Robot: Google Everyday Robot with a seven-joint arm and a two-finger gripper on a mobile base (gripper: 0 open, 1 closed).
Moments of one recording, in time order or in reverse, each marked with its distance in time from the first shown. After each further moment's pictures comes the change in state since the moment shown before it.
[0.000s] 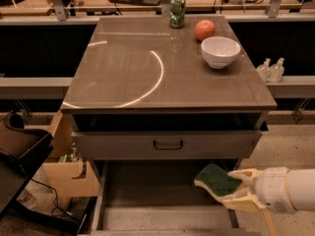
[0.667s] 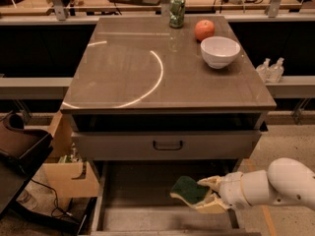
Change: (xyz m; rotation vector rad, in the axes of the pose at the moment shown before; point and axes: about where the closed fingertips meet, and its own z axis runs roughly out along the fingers) arm 0.030 0.005 0.117 -0.165 0.009 -0.124
